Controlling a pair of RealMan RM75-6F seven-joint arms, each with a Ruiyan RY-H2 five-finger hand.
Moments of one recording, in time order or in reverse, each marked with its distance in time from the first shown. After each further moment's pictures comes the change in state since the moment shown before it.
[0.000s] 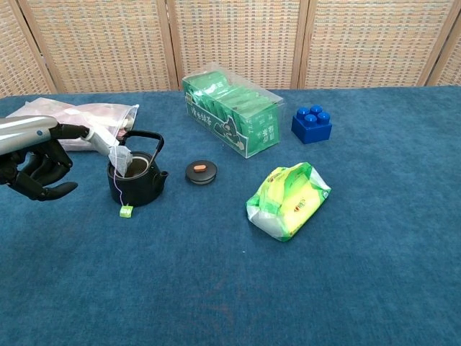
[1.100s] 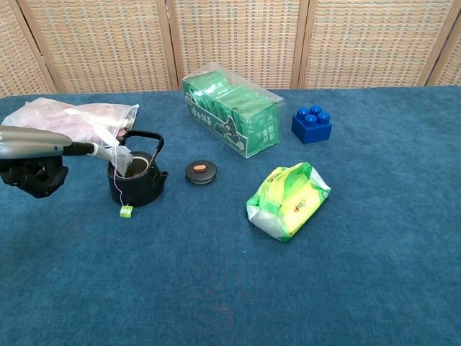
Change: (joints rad) left arm -0.238 0.118 0.016 -0.056 -0.457 -0.265 0.275; right arm 0.002 -0.006 -0.001 0.008 0.008 -0.010 0.009
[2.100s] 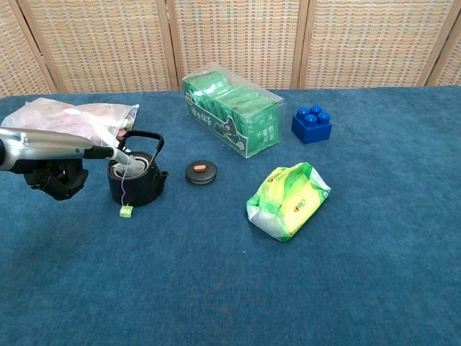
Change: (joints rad) left arm -0.095 -0.019 0.042 -0.016 -0.063 0.002 -0.034; right arm -0.008 -0.004 0.000 0.017 0.007 0.001 0.018
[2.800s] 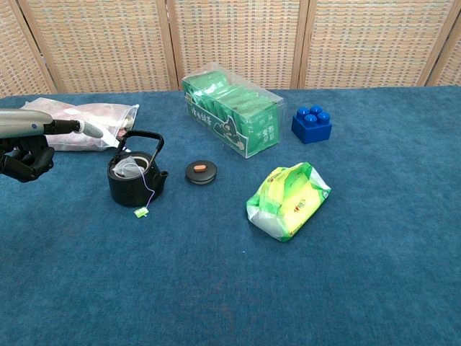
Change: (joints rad) left arm 0.133 0.083 0.011 -0.066 0.211 0.128 -0.145; right arm 0.005 0.006 0.002 -0.008 -0.007 0.000 -0.006
